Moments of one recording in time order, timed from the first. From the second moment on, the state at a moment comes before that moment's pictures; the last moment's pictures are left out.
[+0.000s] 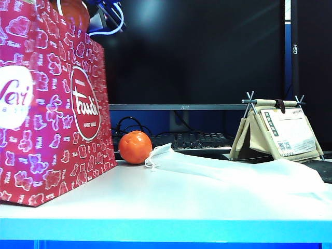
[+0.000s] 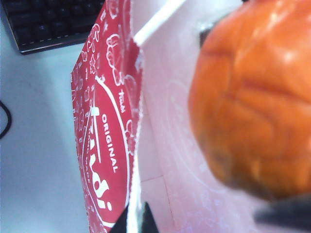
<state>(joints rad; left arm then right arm) 0.05 1.43 1.52 -1.08 0.55 0.25 0.77 2.18 2.33 -0.64 -0.48 0.18</state>
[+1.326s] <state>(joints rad) 0.05 1.43 1.52 -1.07 0.55 0.25 0.74 1.99 2.65 -0.92 -0.16 -0.13</state>
